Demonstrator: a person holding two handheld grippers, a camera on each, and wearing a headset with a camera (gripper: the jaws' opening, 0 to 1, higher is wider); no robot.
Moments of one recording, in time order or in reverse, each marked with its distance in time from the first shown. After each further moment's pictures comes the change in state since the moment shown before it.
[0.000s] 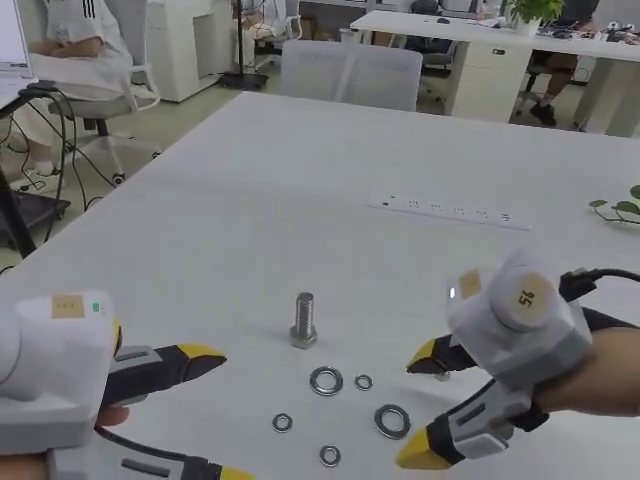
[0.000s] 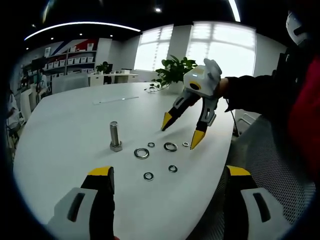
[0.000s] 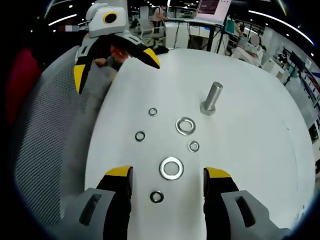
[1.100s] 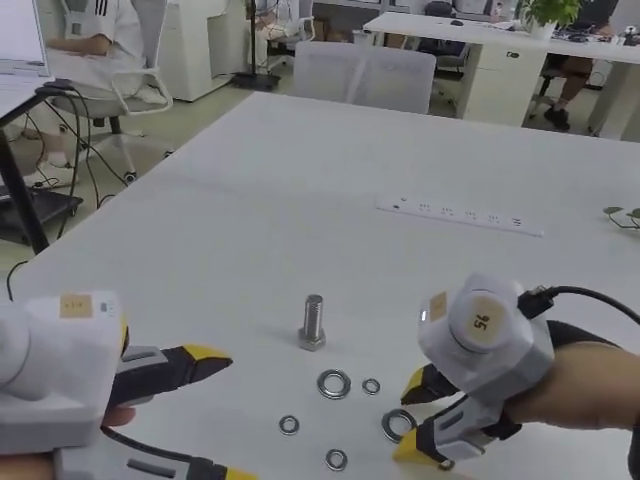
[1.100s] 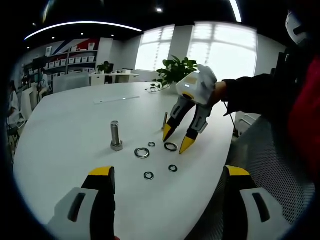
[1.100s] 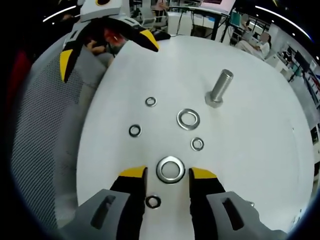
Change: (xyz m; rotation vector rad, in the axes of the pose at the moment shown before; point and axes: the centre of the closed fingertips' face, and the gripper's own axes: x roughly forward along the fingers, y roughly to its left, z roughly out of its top) left arm 0.000 0.000 0.000 -0.008 -0.002 0.007; right arm 0.021 -0.003 -0.010 -0.011 0.099 0.009
